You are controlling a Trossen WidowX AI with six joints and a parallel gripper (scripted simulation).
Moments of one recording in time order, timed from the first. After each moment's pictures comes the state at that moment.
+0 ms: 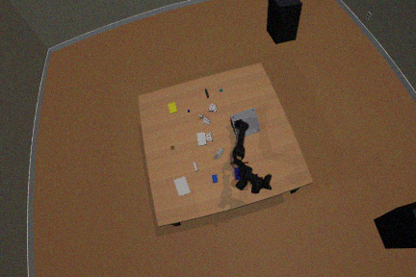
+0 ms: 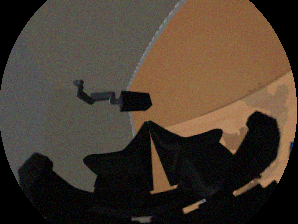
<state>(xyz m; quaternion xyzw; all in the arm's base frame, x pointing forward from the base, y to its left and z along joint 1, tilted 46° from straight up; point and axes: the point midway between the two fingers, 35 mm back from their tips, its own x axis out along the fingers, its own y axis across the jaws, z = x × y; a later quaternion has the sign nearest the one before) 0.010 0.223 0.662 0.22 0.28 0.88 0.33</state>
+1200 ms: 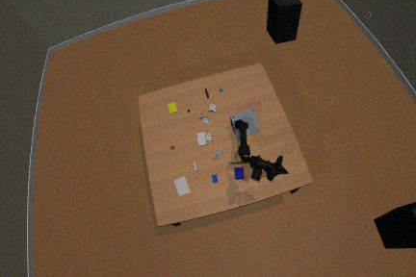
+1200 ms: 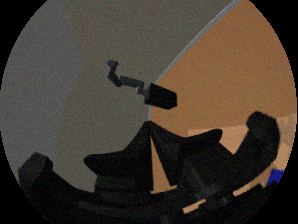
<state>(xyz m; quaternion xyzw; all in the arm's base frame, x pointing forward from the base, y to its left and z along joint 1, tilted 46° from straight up) -0.089 0.116 0.705 0.23 0.16 0.94 0.20</state>
